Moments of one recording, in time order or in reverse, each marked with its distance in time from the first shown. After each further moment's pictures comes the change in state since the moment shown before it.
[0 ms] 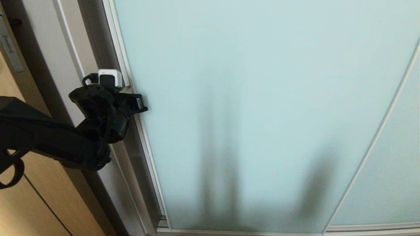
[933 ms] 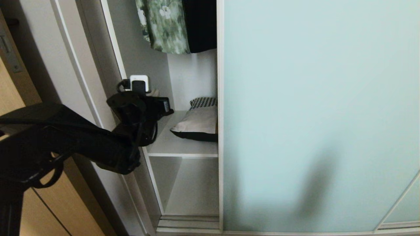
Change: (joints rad) left arm -0.113 0.076 -0.077 -0.068 0.118 -0.001; right arm 0.000 0.000 0.000 0.000 -0.001 0.000
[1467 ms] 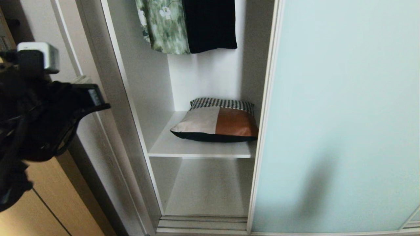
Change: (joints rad) left arm 0.127 -0.643 0.440 0.296 0.005 0.001; right arm 0.000 0.000 0.000 0.000 0.000 0.000
